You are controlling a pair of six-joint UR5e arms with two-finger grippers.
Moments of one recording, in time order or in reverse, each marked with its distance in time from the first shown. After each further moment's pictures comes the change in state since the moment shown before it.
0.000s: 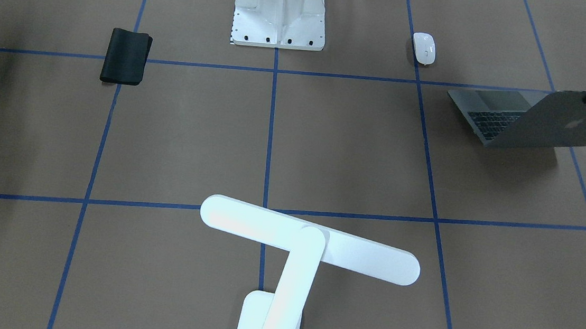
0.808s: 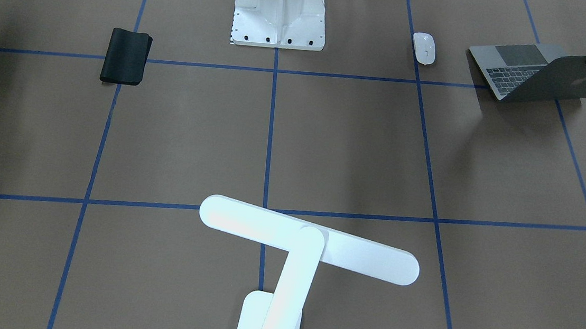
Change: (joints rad) left arm -0.023 0.441 -0.069 -0.176 0.000 0.145; right arm 0.012 0.000 -0.020 0.000 -0.068 -0.012
